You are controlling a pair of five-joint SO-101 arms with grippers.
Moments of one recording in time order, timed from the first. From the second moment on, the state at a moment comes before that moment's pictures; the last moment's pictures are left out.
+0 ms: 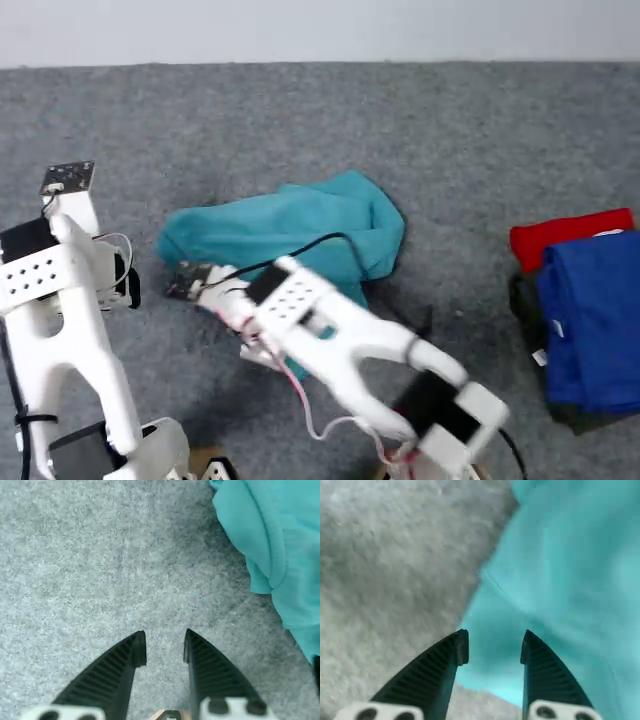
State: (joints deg) left arm -26.9 -17.1 24.0 92.0 -4.9; right arm -53.4 8.4 18.8 67.7 21.9
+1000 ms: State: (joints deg) left arm -26.9 -17.1 24.7 92.0 -4.6; right arm -26.7 16.3 4.5 73.2 21.9
